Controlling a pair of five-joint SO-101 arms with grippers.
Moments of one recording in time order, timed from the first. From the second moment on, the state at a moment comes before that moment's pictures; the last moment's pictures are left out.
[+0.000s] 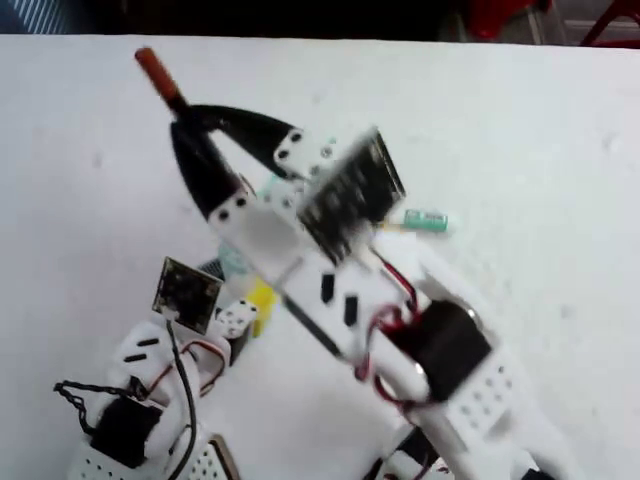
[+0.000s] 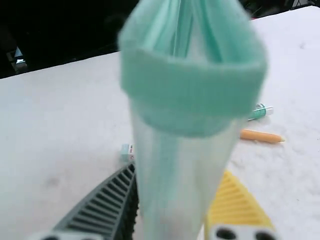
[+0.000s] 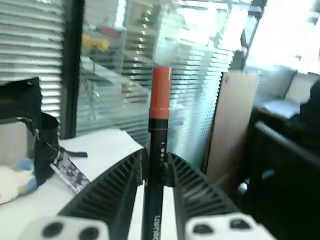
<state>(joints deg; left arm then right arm) 18.9 -104.8 82.4 54.5 1.5 -47.5 -39.4 6.5 39.3 9.5</state>
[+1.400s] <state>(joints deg) 18.3 -104.8 82.4 54.5 1.5 -42.5 -57.1 25.8 50.5 14.6</state>
